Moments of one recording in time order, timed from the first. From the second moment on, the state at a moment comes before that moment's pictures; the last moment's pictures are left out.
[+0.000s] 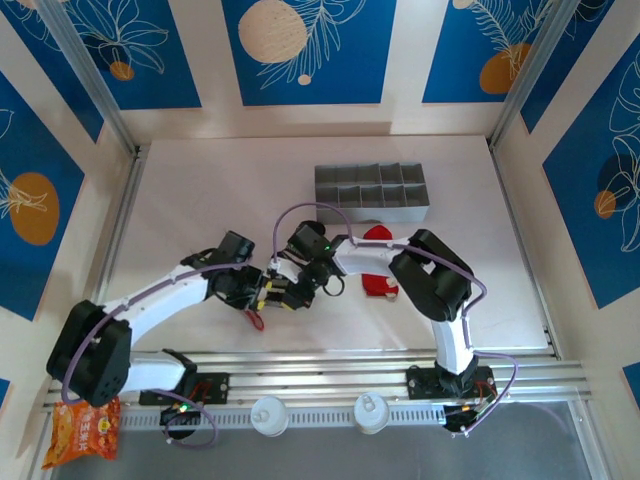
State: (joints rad) left arm -0.55 1.31 0.69 -0.58 0.29 -1.67; right arm 0.87 1.98 1.21 -0.42 -0.61 -0.21
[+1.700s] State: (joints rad) left arm -0.51 1.59 0.84 -0.63 0.35 -1.65; right arm 1.08 1.72 0.84 0.03 -0.03 -0.61
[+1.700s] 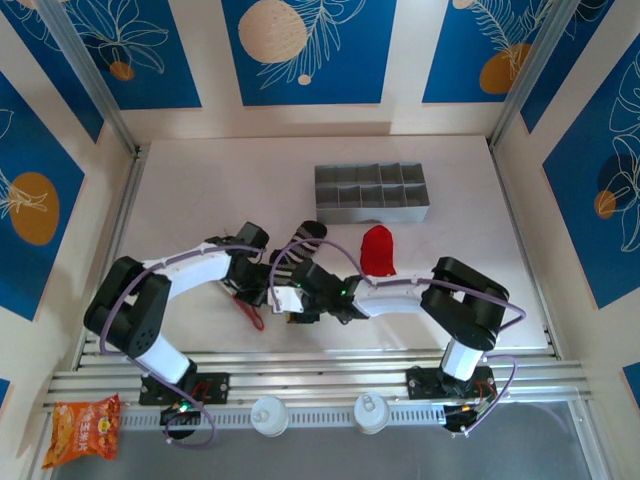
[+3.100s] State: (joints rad) left arm -0.50 1.36 0.77 -0.65 0.19 -1.57; right arm 0.82 2.03 1.23 -0.40 -0.73 -0.20
